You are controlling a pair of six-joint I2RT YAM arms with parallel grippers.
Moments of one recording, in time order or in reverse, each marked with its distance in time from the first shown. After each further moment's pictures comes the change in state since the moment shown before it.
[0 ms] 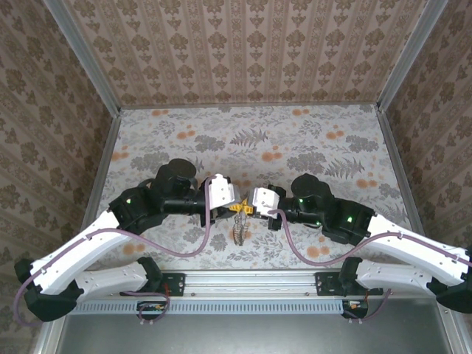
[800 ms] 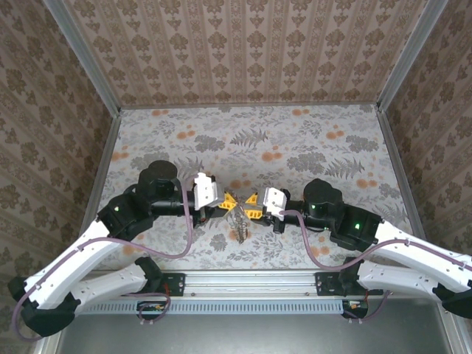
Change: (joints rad) left arm 0.107 -0.113 -0.092 0.113 0.200 -0.064; right arm -0.002 -0.089 -0.086 0.115 -0.027 0.103
